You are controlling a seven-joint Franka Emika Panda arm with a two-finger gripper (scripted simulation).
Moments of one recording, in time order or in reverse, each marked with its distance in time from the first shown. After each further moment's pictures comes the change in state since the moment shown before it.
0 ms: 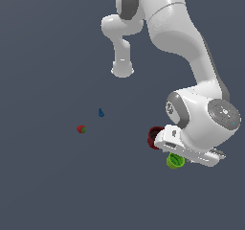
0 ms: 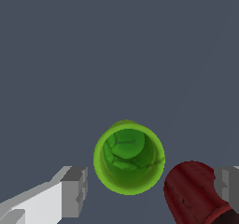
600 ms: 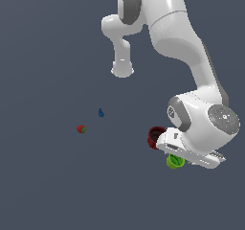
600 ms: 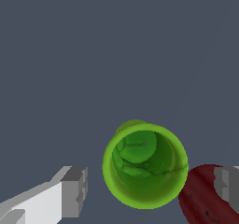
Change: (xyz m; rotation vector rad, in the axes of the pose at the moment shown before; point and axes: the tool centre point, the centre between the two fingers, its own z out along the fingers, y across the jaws) arm -0.003 -0.011 0.018 0.002 0.001 0.020
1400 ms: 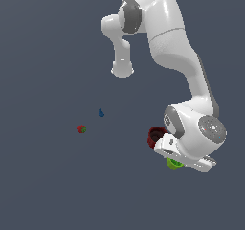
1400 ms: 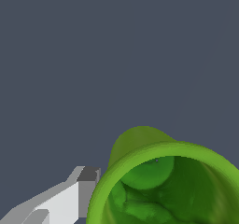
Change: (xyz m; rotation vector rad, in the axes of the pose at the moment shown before) arm 0.000 0.000 0.046 -0.001 -0.001 0.003
